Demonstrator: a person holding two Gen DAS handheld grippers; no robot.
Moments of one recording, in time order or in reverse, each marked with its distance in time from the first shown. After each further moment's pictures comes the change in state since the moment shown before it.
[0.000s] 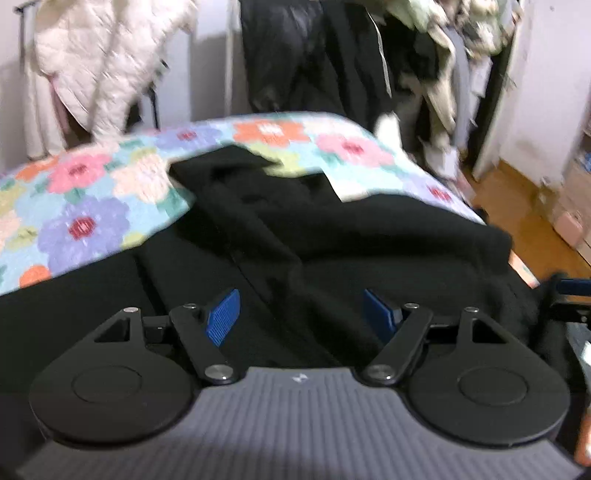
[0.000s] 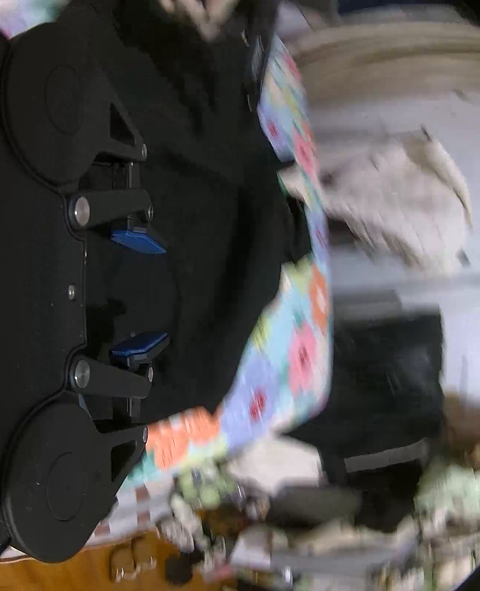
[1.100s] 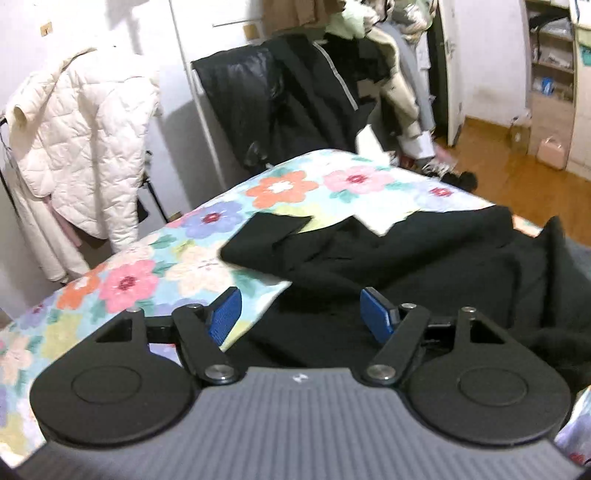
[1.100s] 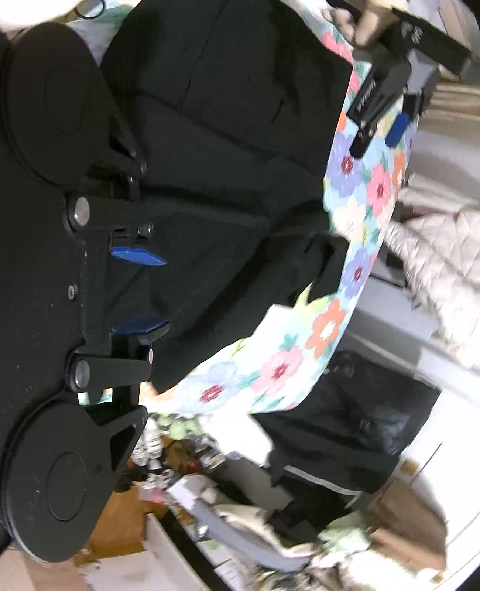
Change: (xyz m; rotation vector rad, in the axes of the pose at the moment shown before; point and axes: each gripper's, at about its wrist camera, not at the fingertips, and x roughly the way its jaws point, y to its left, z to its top) left arm -0.081 0.076 0.057 0.370 -0.100 0.050; right arm -0.049 0.153 0.089 -0.368 0.212 -0.254
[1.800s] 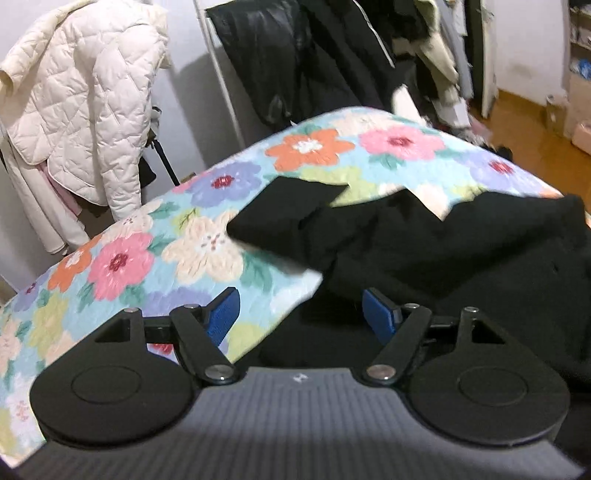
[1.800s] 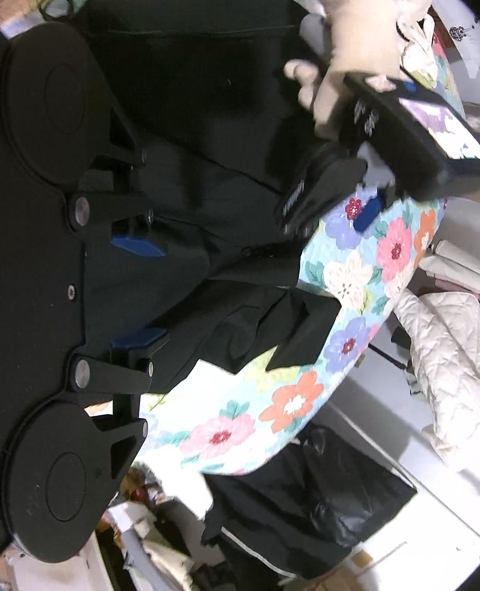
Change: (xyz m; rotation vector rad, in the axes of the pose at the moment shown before) left arm 0.130 0.011 0.007 -0.067 0.118 0.061; right arm 0.112 0.033 0.114 -0.223 0.080 0.130
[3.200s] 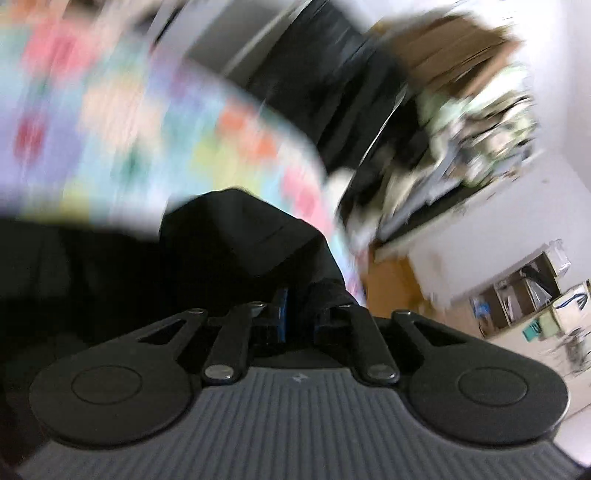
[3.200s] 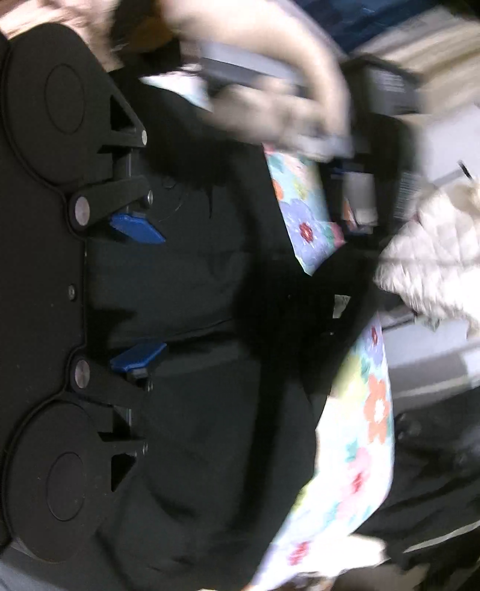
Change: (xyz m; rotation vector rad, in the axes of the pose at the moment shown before) left arm -0.011 -0.001 -0.048 -0.884 0.014 -0.515; right arm 0.008 0.024 -0.140 0.699 -0.234 0.380
